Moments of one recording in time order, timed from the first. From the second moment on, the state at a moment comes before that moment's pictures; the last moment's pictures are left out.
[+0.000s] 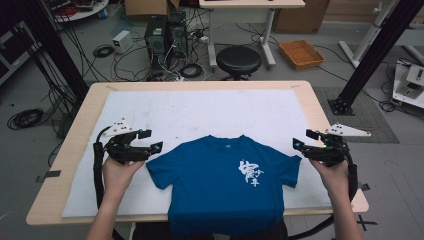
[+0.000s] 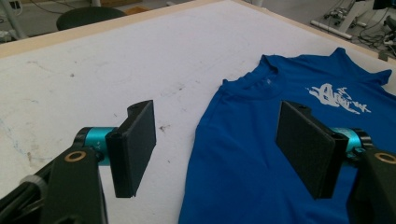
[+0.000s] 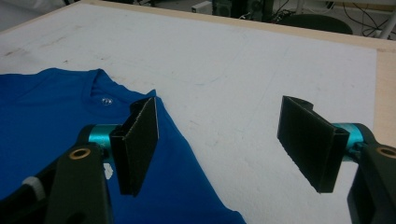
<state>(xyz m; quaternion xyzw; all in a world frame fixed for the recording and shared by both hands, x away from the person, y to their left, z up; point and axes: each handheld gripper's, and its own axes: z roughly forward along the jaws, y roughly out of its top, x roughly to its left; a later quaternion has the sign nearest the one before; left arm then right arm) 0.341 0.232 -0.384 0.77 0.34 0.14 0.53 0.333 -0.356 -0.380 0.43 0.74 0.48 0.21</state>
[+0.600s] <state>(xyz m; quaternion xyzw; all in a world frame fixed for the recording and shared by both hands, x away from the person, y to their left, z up) 0.342 0.238 -0.391 0.77 0.34 0.14 0.51 0.335 -0.359 -0.380 0.43 0.73 0.48 0.21</state>
